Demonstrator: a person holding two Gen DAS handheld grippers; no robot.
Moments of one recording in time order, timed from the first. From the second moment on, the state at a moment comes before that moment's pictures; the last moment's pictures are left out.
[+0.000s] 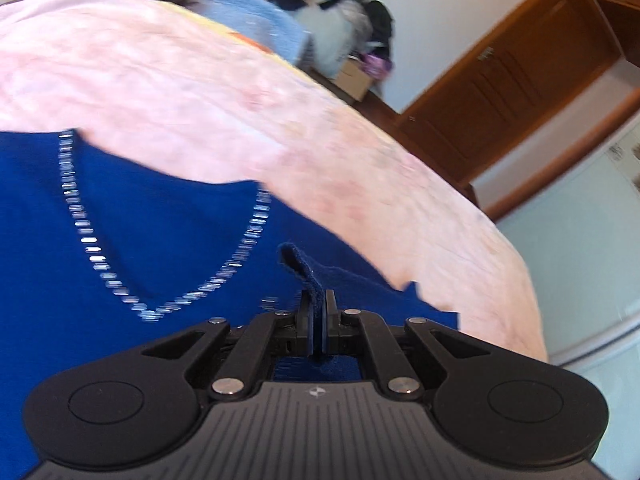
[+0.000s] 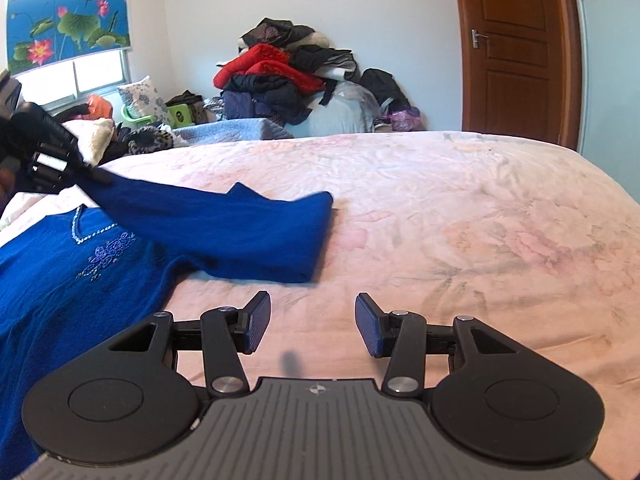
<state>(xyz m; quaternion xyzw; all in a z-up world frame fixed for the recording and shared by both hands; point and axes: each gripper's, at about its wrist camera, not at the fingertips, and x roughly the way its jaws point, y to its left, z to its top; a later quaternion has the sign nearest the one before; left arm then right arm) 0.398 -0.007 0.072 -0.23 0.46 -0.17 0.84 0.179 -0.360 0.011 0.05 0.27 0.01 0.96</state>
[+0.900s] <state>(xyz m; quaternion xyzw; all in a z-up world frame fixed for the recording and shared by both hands) 0.338 0.206 0.045 -0.33 0.42 0.03 0.85 0.218 -0.297 0.021 0.00 0.30 0.09 0.95</state>
